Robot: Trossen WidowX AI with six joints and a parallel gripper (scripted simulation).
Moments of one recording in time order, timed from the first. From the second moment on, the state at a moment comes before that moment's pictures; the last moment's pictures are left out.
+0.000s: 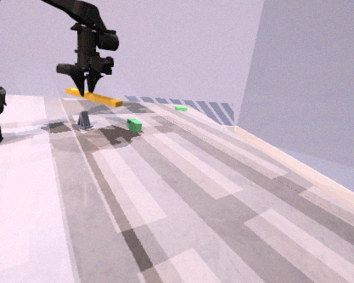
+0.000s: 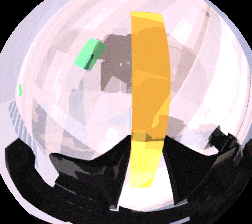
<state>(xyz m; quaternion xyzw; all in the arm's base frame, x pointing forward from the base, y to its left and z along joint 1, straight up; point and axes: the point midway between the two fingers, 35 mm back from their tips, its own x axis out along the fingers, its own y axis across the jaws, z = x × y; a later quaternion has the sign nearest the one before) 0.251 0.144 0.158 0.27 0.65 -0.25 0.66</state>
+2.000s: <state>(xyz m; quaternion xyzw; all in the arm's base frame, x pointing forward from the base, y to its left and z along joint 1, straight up) 0.221 0.176 0.114 0.26 0.65 -0.25 0.67</state>
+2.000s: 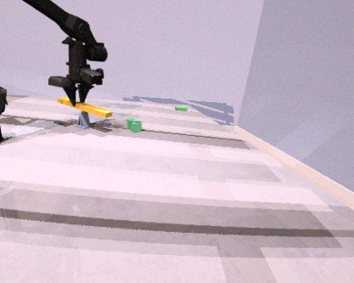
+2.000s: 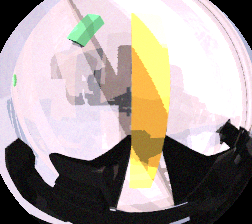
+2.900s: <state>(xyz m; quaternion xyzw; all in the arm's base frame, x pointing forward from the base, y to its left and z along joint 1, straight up) 0.221 0.176 0.112 0.26 0.65 -0.25 0.67</state>
